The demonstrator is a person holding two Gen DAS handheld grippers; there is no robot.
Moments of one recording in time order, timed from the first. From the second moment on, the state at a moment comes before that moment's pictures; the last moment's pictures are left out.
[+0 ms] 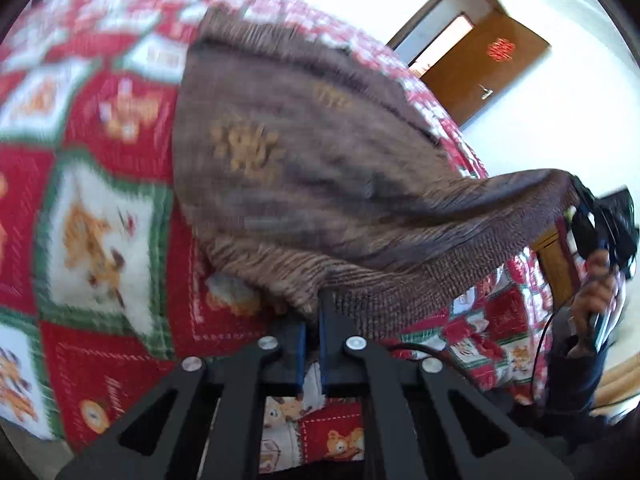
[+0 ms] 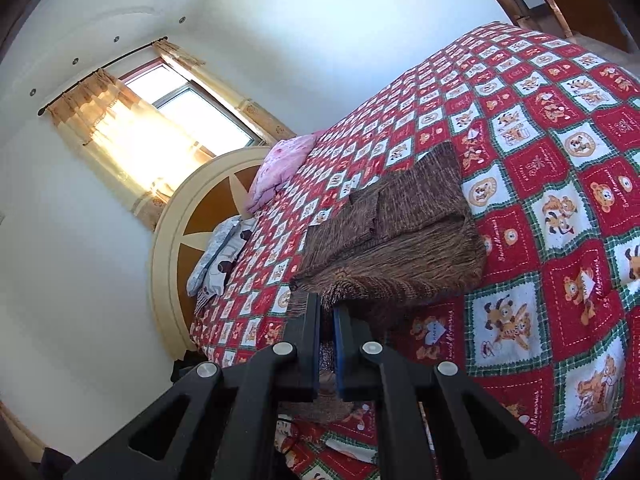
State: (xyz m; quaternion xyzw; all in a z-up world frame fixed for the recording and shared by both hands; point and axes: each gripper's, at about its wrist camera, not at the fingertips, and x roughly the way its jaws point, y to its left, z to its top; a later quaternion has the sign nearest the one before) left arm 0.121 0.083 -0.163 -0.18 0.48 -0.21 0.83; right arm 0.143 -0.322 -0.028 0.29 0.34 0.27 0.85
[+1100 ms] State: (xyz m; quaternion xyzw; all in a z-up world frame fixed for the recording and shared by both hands) left arm 0.258 0.164 -0.051 -0.37 0.30 -0.22 0.85; right arm 0.288 -0.324 0.016 0.27 0.32 0.21 0.88
